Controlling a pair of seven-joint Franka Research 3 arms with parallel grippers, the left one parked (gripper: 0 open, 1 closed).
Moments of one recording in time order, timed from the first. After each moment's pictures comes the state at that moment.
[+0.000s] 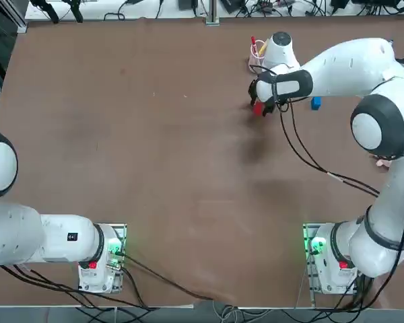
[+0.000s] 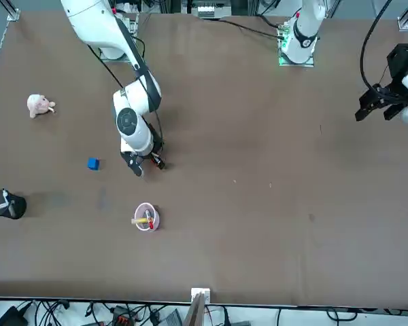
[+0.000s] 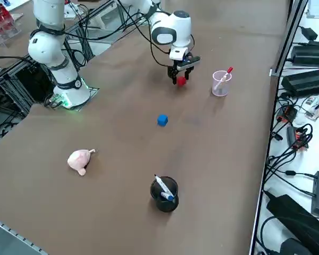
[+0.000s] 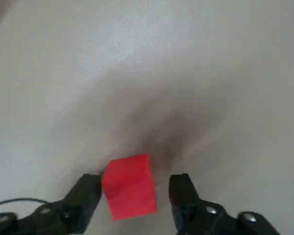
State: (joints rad) arm 0.47 0.52 0.01 -2.01 0.07 2.49 1.16
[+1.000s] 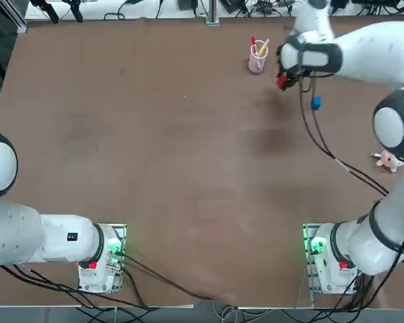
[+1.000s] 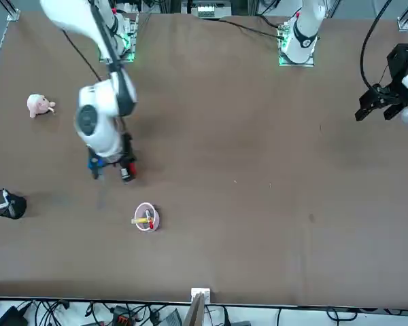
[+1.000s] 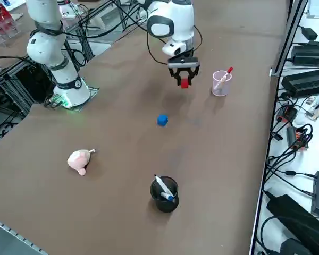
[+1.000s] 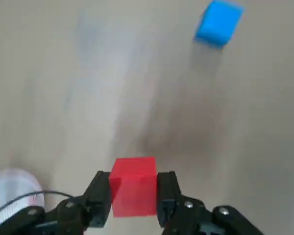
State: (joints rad) arm 0.37 0.36 -0.16 -1.99 0.07 2.34 1.53
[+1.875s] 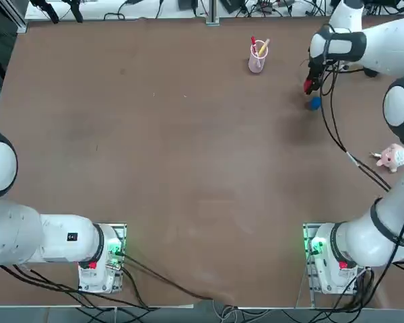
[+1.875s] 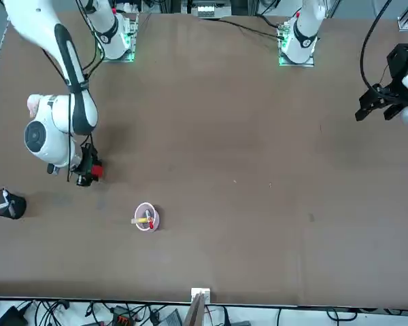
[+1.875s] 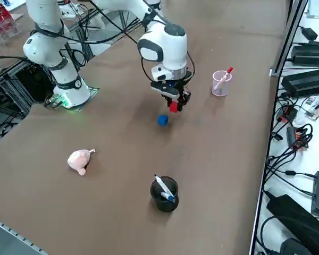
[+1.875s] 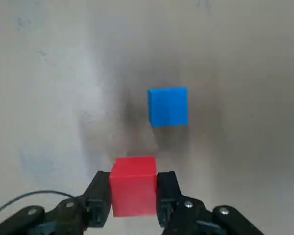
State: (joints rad) arm 0.21 0.43 -0.16 -2.00 0.12 2.36 1.69
